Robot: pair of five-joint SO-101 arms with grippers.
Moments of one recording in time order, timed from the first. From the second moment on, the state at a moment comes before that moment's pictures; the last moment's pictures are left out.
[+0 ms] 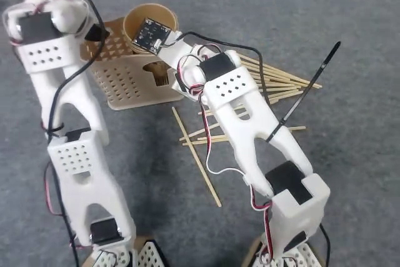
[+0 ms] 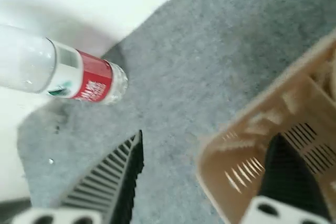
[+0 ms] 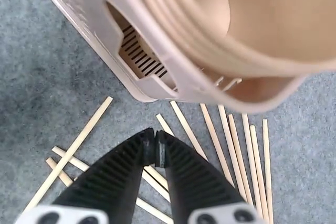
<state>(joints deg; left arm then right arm) -19.4 44.4 -79.2 87.3 -39.6 -34.6 14.2 -14.6 64.2 33.0</state>
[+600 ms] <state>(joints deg) -16.4 48.7 -77.1 95.5 -50.9 -34.4 17.8 -14.6 56.4 33.0</state>
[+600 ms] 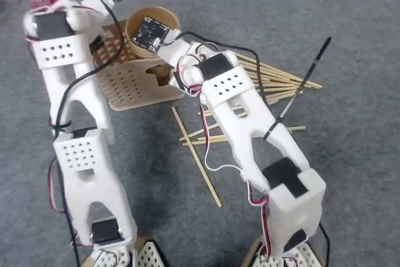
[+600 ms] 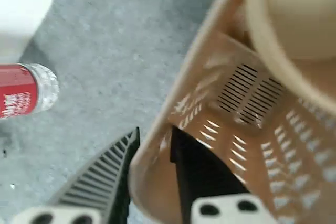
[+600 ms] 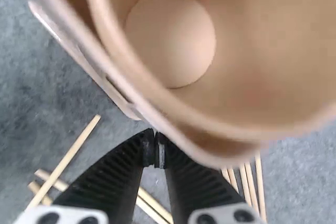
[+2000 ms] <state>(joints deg) -12.2 11.1 -35.5 98.9 -52.3 -32.4 27.2 -16.4 44.1 33.0</state>
